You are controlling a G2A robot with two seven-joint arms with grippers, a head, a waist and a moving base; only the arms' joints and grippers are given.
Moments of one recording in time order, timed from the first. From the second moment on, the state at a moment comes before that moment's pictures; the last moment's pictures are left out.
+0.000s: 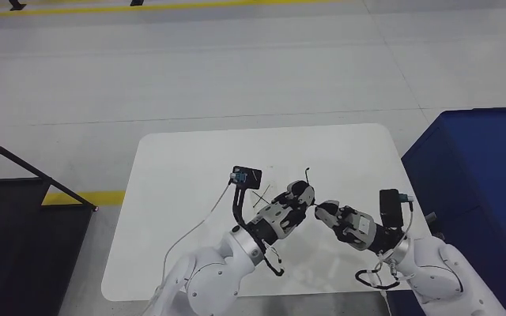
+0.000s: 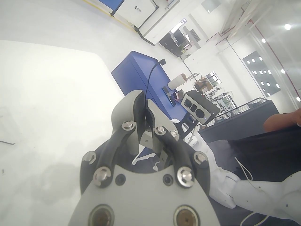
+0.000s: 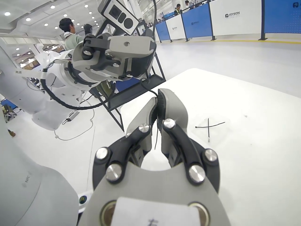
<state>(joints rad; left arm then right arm) 1.32 -1.40 -0.93 -2.13 0.56 0.19 -0.43 -1.68 -0.91 1.53 -1.99 -0.49 -0.78 0.21</state>
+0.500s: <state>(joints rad) 1.35 -1.40 -0.95 -2.16 0.59 0.16 -0.38 -1.69 -0.92 1.52 -2.01 -0.60 -0.74 0.17</state>
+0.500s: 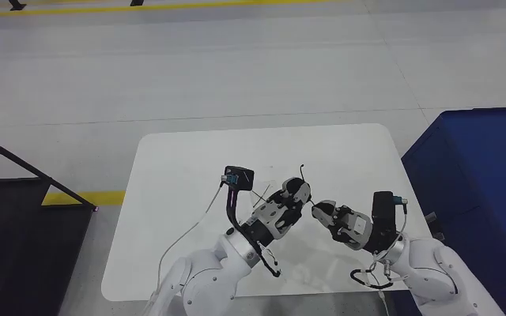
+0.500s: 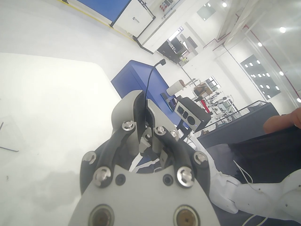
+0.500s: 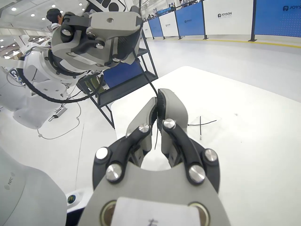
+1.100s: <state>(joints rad) 1.35 -1.40 -0.94 -2.14 0.70 0.19 -0.33 -1.68 -0.93 1.52 -2.01 -0.59 -0.73 0.15</state>
